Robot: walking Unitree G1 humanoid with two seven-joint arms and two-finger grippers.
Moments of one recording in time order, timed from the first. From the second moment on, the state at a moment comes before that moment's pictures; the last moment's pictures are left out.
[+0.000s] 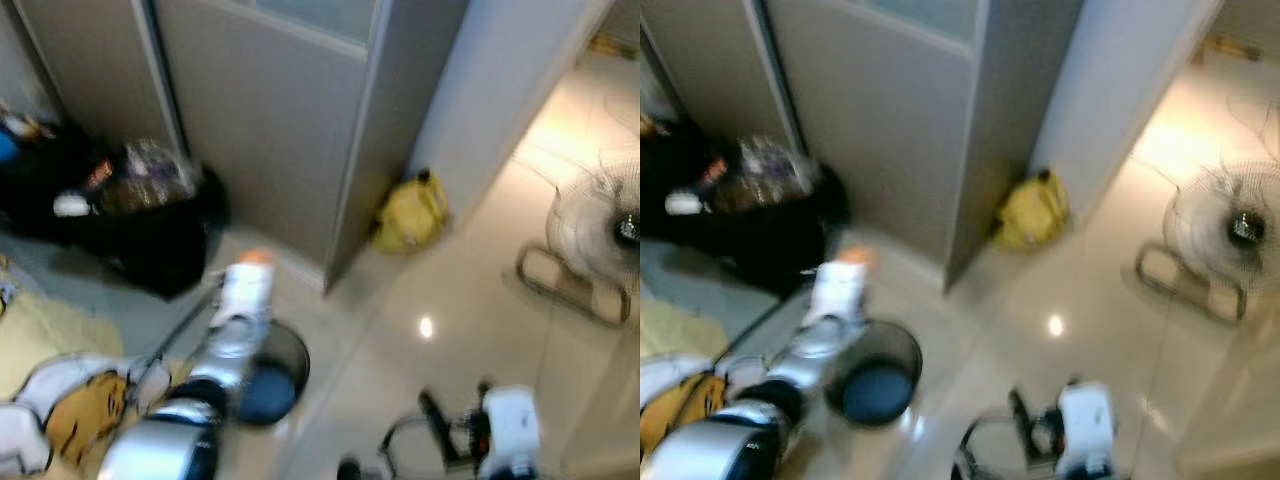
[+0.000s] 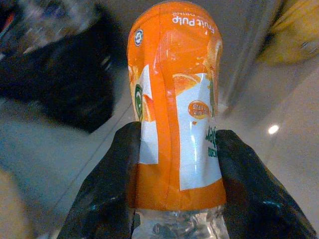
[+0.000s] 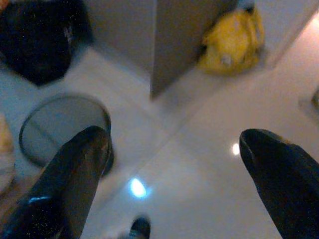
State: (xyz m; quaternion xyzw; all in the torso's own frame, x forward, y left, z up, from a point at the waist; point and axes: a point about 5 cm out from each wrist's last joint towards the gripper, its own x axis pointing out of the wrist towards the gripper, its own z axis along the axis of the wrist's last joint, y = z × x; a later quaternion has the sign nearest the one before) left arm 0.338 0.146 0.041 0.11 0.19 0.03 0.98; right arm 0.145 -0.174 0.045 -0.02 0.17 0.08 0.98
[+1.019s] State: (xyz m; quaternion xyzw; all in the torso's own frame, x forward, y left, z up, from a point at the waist) left arm 0.362 0.156 0.074 0.04 0.16 -0.03 0.99; right arm 0.112 -0.144 0.072 0.01 0.18 0.07 0.98
